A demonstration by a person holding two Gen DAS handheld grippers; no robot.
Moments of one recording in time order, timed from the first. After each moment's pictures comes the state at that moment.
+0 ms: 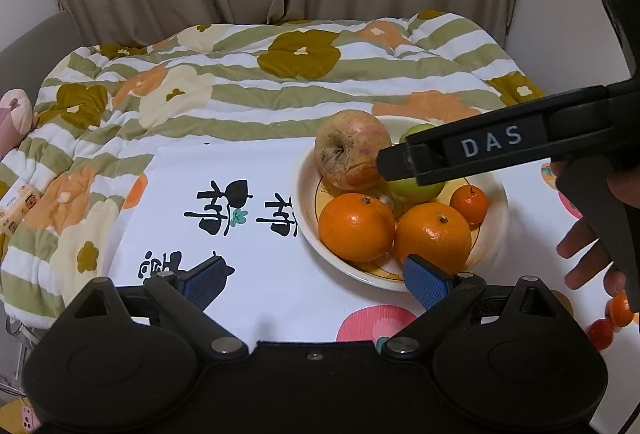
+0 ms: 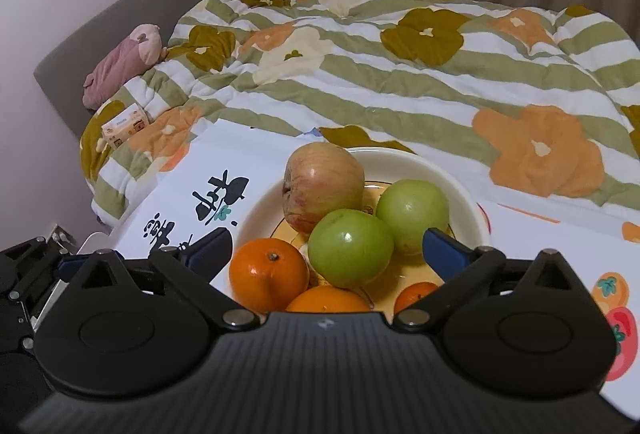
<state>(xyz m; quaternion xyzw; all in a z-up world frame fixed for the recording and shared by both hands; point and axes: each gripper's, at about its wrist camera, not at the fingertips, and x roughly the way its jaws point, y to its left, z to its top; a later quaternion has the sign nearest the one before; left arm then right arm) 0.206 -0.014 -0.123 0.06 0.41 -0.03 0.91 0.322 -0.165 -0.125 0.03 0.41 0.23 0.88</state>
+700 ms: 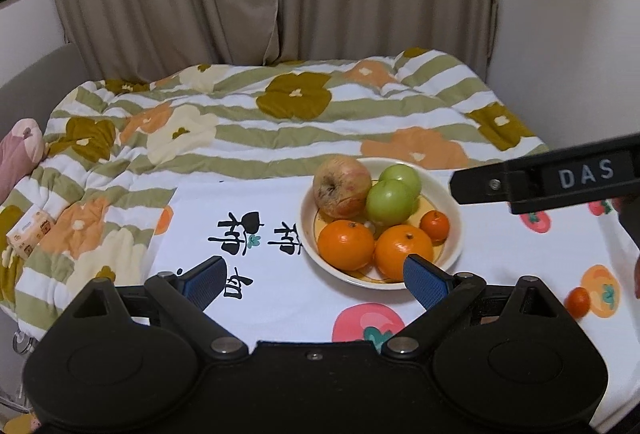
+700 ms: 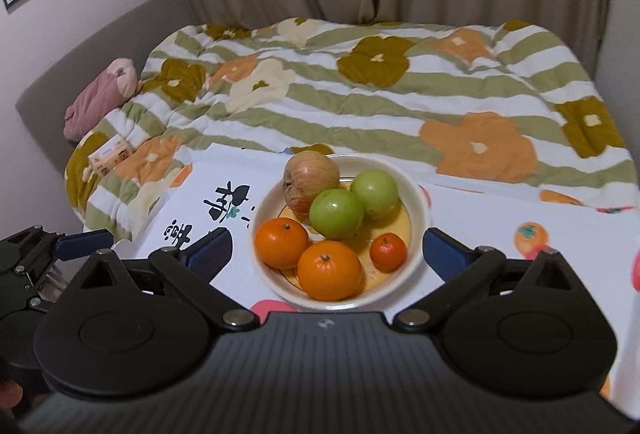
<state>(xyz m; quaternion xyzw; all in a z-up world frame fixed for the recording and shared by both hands) 0.150 -0.007 -0.064 0.06 0.36 -0.05 0.93 0.220 -0.191 -0.048 0.05 0.38 0.14 0.91</state>
